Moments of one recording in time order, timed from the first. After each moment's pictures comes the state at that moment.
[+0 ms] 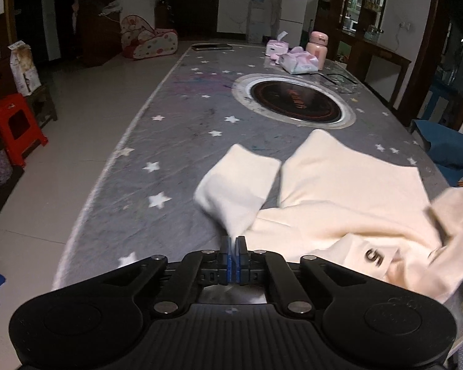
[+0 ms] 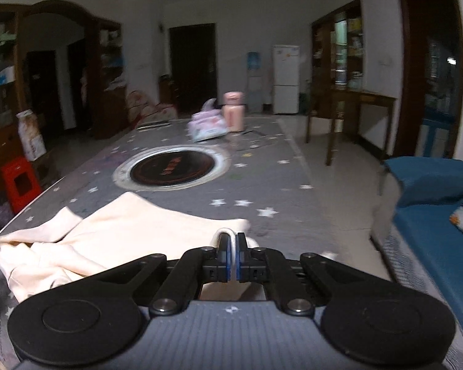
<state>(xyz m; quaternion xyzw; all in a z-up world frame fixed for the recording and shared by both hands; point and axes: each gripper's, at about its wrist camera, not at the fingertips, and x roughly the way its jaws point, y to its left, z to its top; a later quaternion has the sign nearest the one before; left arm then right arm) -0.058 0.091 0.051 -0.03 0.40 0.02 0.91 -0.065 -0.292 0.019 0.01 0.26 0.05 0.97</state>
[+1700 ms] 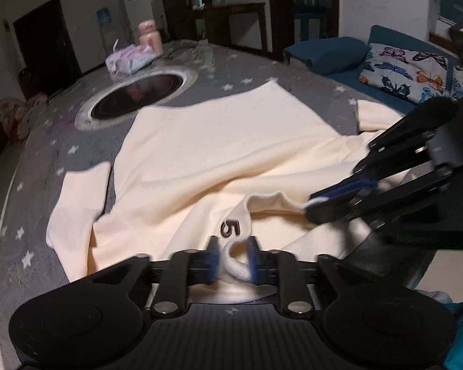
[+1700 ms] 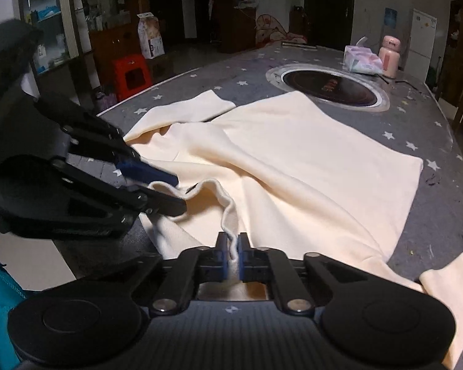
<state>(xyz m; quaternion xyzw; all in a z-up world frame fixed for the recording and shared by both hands) -0.069 -0.032 -0.003 0.15 0.38 -0.22 0.88 -0.095 -0.175 -0.035 -0.10 0.38 0.30 0.87</state>
